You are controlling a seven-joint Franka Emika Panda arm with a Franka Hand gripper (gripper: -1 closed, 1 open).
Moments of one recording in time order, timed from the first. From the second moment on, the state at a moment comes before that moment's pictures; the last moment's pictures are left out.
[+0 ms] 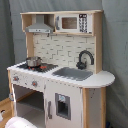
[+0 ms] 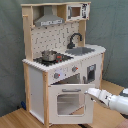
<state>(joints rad) -0.22 -1.50 1.72 -2.53 0.08 2.79 0.07</state>
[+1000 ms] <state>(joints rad) -0.26 -1.50 1.73 -2.53 0.08 2.80 0.38</state>
